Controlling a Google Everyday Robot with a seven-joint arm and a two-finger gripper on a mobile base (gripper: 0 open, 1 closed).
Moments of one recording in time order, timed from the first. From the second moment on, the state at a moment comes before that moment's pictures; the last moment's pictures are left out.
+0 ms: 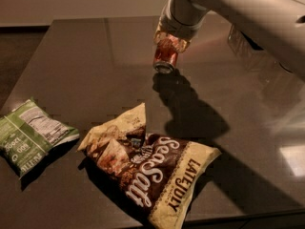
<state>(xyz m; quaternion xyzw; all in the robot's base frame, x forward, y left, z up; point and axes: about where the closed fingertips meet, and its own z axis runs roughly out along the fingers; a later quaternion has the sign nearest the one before) 0.679 -0.055 0.939 -0.94 0.12 -0.29 0.13</state>
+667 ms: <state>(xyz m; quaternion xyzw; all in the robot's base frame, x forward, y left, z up) 0.669 -0.053 0.940 -0.91 0.08 -0.37 0.14</state>
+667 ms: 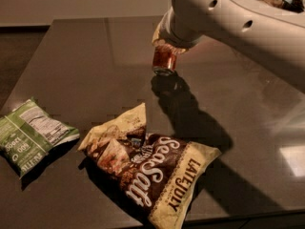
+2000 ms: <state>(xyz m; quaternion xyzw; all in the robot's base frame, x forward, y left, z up) 0.697 -0.034 0.948 -0.87 -0.03 -0.42 0.25</state>
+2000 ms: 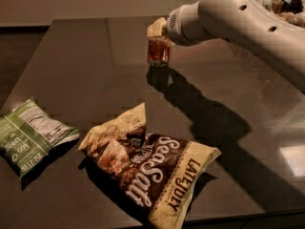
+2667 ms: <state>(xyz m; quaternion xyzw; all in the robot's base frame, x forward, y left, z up) 0.697 -0.019 0.950 -0.82 -0.12 -0.48 0.30</state>
